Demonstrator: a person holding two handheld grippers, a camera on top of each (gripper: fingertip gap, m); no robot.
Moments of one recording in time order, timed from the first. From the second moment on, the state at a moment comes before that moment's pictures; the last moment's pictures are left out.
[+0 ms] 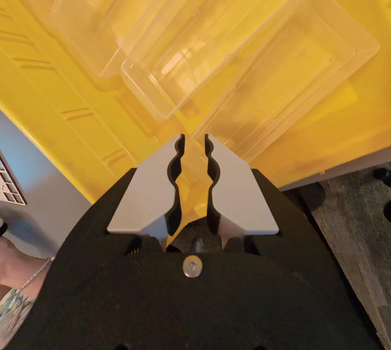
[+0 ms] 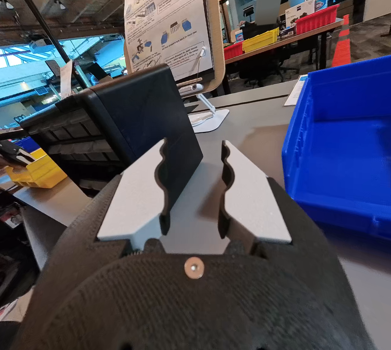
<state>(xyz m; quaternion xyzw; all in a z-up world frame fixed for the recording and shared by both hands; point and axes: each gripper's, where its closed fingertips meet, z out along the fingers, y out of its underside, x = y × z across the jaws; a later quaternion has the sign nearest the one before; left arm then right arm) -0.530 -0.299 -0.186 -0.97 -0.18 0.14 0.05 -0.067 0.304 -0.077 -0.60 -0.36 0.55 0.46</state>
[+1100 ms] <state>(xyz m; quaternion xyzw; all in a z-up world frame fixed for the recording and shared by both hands) -0.308 -0.119 -0.023 -0.89 -0.14 0.16 0.39 -0.080 0.177 -0.029 -0.46 -0.51 0.53 0.50</state>
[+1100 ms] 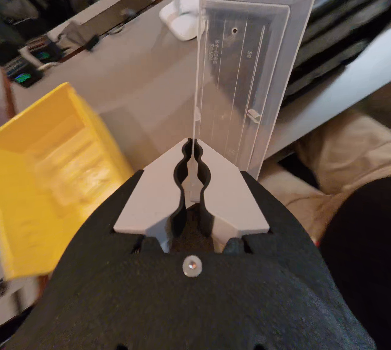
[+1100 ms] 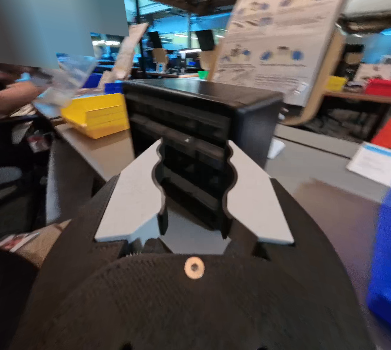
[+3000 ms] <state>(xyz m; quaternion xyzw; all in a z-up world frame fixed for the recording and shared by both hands) -0.128 0.004 -0.106 -0.79 -0.04 -0.14 0.60 -0.077 0.031 -0.157 -0.22 -0.81 0.10 0.54</state>
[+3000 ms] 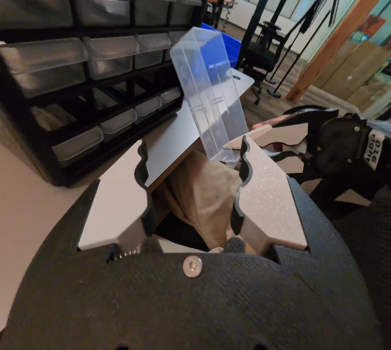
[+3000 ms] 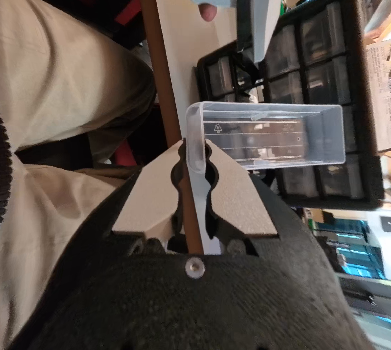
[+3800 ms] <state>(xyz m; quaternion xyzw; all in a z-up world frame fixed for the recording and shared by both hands) -0.291 -0.074 -0.100 -0.73 -0.23 0.21 0.61 -0.126 -0.035 -0.125 -0.26 -0.91 0.32 0.11</state>
